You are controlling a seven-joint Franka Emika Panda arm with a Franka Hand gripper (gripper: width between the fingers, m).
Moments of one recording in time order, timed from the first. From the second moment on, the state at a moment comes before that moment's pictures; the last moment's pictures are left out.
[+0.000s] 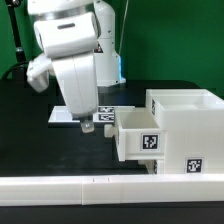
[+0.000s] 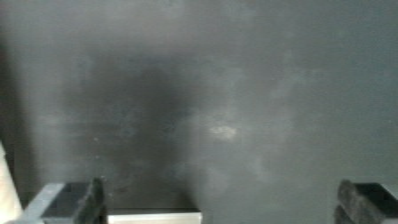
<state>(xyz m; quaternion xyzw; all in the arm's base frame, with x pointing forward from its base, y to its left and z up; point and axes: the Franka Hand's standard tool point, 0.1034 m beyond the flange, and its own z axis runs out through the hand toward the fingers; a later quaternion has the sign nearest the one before) 0.543 -0.050 0.065 -0.68 -0.73 -0.04 0.11</state>
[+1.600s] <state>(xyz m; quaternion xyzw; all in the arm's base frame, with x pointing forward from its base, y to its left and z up) 0.511 0.006 0.072 -0.78 -0.62 -0.02 0.11</state>
